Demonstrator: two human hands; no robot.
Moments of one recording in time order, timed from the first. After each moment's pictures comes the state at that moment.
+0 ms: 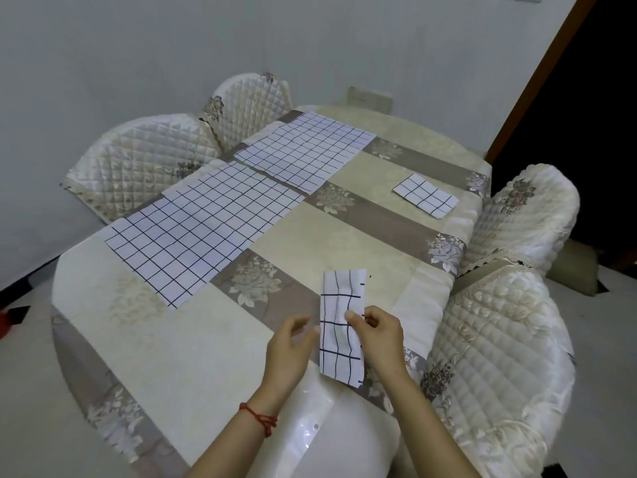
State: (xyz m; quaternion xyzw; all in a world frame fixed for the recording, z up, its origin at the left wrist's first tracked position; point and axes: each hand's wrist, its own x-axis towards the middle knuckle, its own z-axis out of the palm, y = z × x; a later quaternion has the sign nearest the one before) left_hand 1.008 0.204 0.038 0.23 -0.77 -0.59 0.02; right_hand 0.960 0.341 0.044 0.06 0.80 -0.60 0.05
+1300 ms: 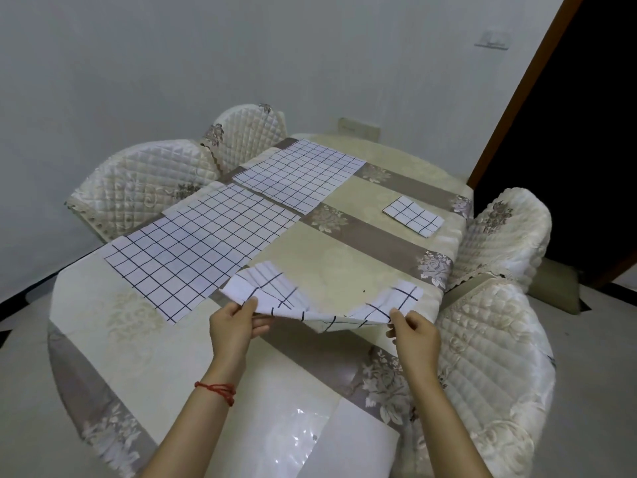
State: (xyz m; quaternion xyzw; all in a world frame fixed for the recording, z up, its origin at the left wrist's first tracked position) left_hand 0.996 0.140 0.082 0.35 -0.60 -0.71 0.14; right_hand 0.963 0.378 0.071 0.16 0.79 -0.59 -0.07
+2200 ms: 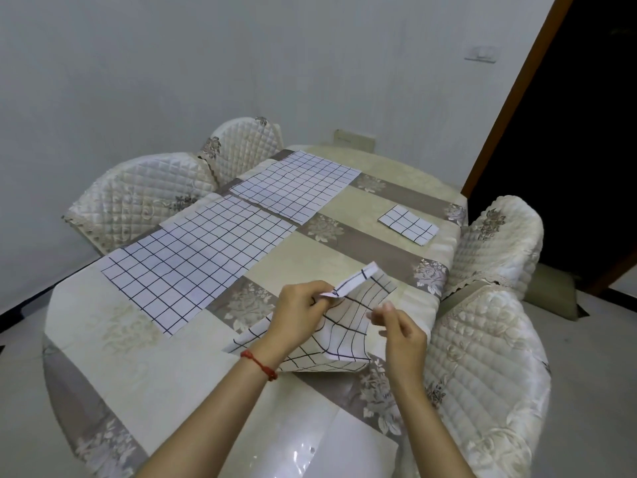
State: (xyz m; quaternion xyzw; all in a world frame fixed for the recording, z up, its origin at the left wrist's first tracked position) left_hand 0.965 0.202 0.126 -0.01 -0.86 -0.49 0.12; right_hand 0.977 0.357 0.094 0.10 0.71 -0.69 -0.10
